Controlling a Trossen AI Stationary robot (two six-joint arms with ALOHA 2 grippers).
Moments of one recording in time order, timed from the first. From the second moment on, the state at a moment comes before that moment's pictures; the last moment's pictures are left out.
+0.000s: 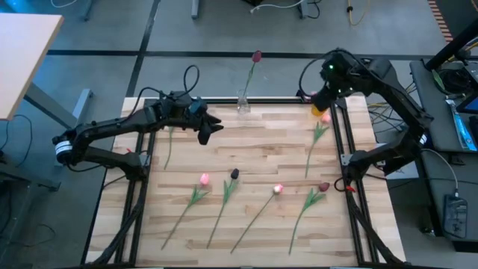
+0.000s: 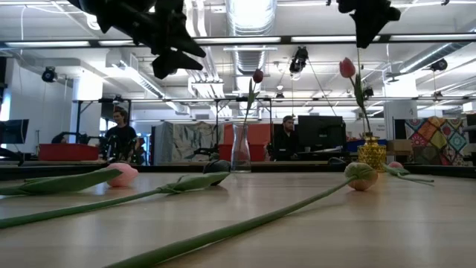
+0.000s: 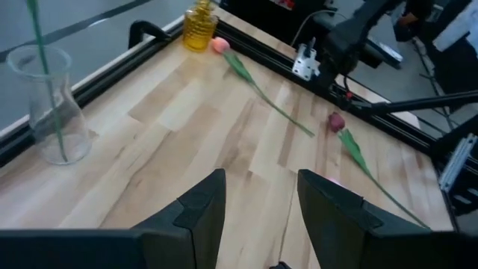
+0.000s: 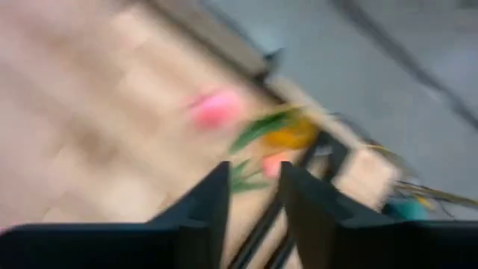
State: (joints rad) left arm 0.43 1.18 0.91 -0.20 0.26 -0.26; right arm -0.69 1.38 1.80 -1.57 0.21 0.12
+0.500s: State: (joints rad) left arm 0.43 1.18 0.91 -0.21 0.27 -0.25; right arm -0.72 1.49 1.66 -1.47 0.17 -0.02
